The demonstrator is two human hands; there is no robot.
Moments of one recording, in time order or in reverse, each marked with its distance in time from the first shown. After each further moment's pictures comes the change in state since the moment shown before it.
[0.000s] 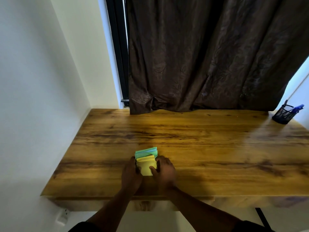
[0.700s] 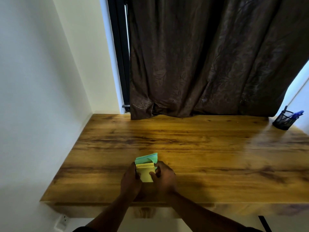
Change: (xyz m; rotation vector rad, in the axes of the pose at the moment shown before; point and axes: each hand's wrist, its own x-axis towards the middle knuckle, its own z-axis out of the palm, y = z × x) left_hand -0.002 0.001 -0.005 -0.006 -0.017 -0.001; right_hand 0.000 -0.001 -0.003 0.073 -0.014 0.017
